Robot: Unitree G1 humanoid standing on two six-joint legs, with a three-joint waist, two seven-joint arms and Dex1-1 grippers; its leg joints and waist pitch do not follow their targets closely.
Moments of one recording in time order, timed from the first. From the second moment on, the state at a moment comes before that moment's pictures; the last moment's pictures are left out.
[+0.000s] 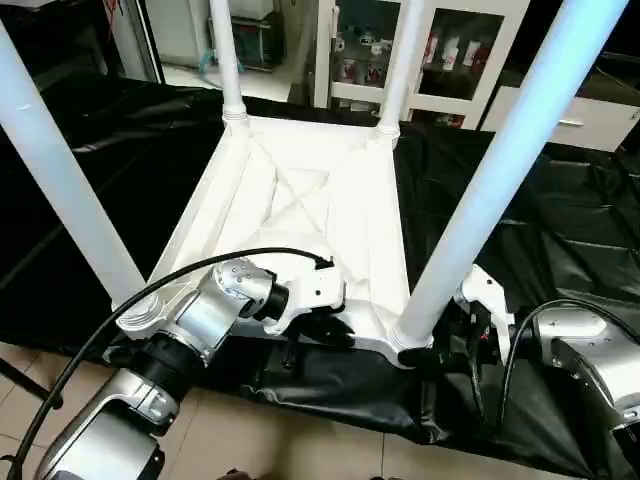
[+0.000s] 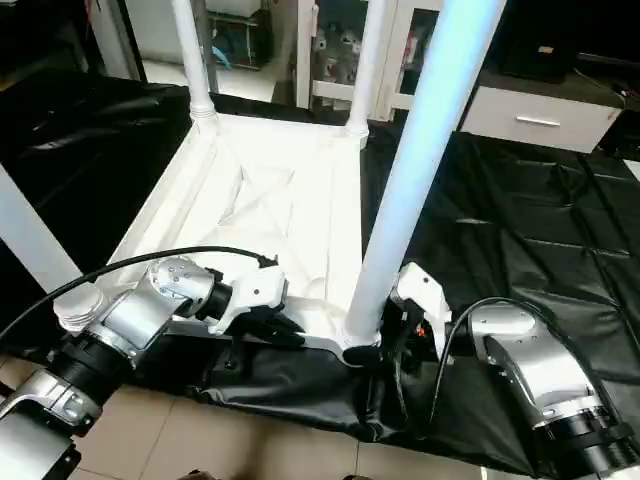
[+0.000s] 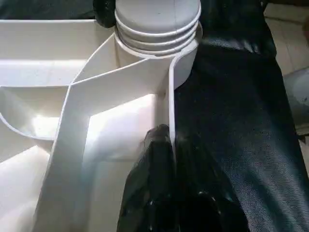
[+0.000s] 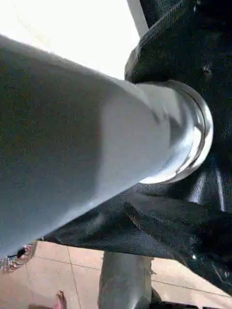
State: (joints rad) left arm -0.62 0.32 -0.46 0.48 0.05 0.11 -1.29; right arm -0.26 -0.64 0.20 0.14 0.29 0.32 1.19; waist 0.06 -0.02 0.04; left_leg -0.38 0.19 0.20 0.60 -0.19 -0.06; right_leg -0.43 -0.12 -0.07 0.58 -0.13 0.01
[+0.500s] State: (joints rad) left arm -0.62 0.32 -0.45 0.48 0.07 0.14 -1.26; right arm -0.26 -0.55 0.17 0.21 0.28 0.32 1.11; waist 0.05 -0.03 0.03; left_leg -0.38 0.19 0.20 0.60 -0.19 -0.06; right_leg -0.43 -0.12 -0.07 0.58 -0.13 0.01
